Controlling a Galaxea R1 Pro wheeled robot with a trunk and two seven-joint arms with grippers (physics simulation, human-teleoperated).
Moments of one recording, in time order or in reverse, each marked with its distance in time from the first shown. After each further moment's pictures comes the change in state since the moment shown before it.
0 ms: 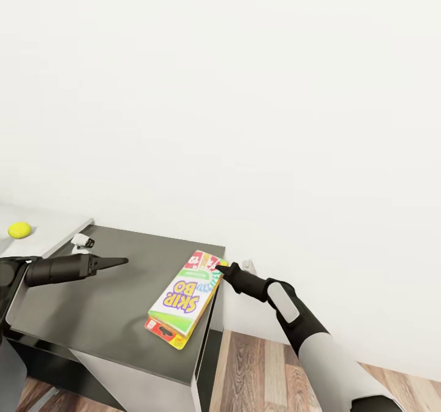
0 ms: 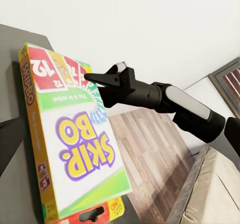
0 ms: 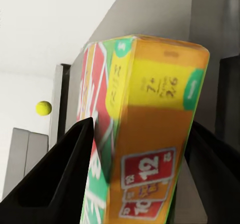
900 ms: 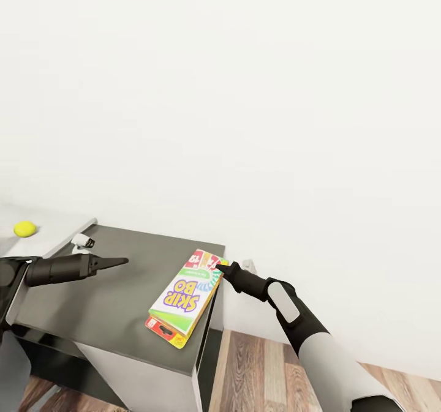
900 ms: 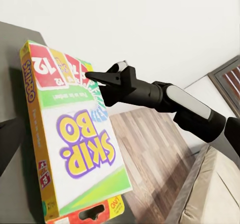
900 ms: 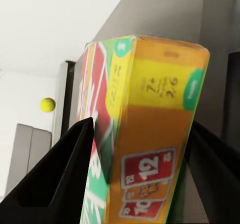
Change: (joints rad) left arm 0.000 0.000 0.000 0.000 -0.003 0.000 0.000; right arm 0.000 -0.001 0.001 -0.003 -0.001 -0.005 0.002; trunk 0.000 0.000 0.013
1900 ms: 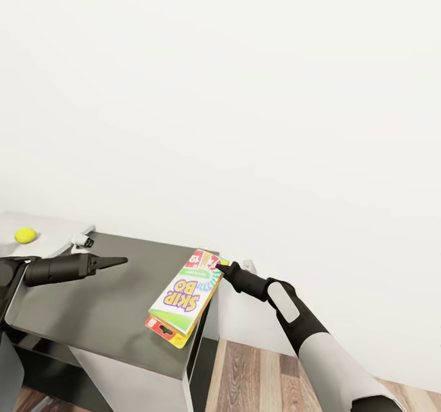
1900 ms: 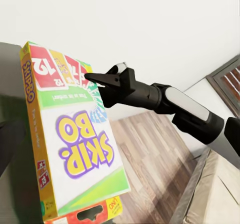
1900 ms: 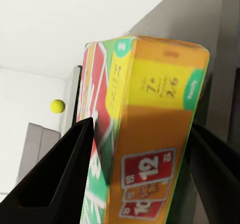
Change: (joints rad) left arm 0.000 0.002 0.005 0.000 0.006 0.008 0.000; right arm 0.000 0.000 0.000 0.000 -0.001 -0.001 0.000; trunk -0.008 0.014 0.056
